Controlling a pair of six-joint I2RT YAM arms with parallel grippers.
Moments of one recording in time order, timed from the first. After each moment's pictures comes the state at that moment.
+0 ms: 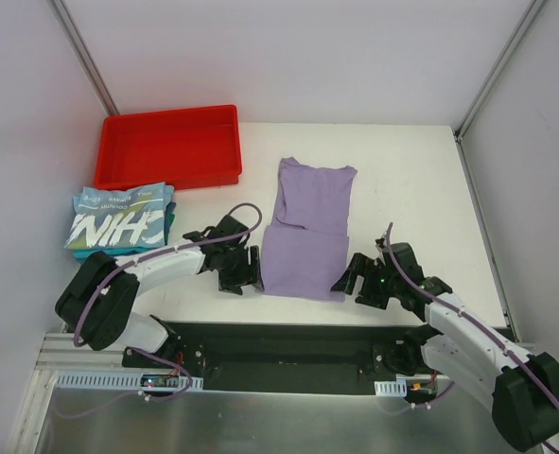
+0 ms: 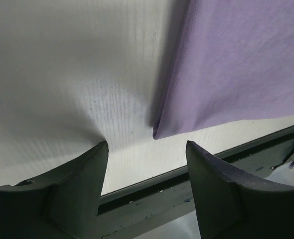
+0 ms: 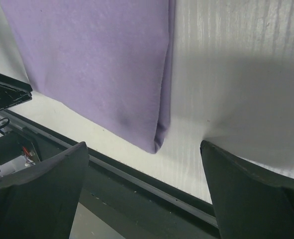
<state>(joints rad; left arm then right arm) -0.64 1.38 0.69 -0.49 0.26 -0.77 0.45 0.84 0.32 -0.39 -0.33 0.76</state>
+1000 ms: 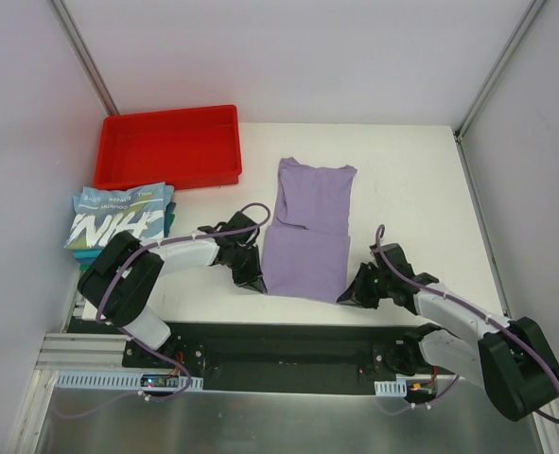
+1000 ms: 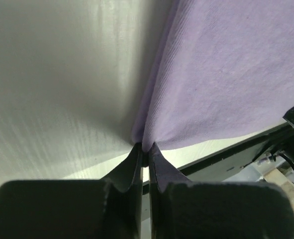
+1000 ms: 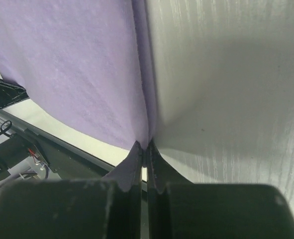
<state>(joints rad) -0.64 1.59 0.76 -0.41 0.36 -0.87 0.47 1.05 0.30 -0.26 -0.37 0.87</state>
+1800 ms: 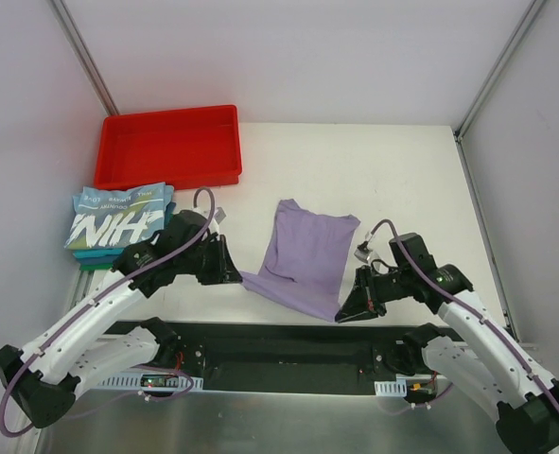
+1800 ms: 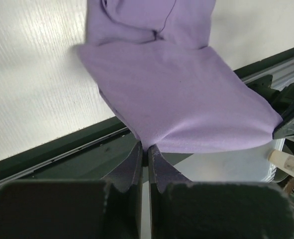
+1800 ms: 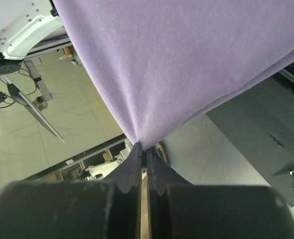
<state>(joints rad) -0.66 0.87 0.84 -0.85 0.25 -0.78 0.48 0.77 0.58 -0.85 -0.96 0.68</state>
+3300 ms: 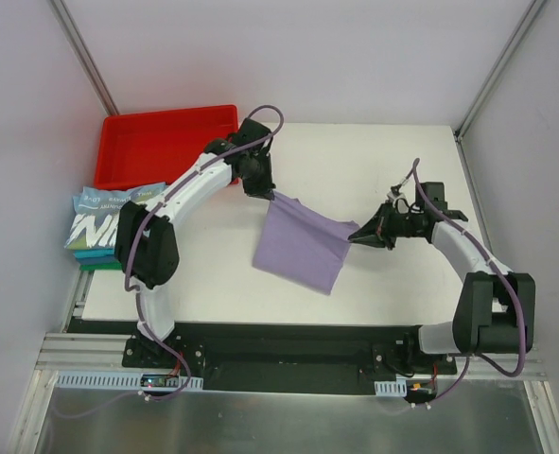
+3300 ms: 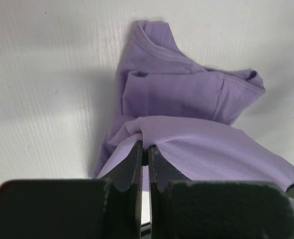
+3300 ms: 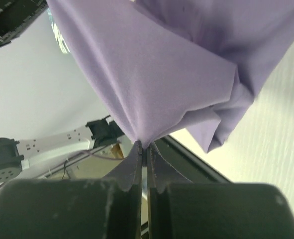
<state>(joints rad) -0.51 1.86 1.69 -0.83 0.12 -0.60 0.02 1.37 0.85 -0.59 -0.94 0.59</state>
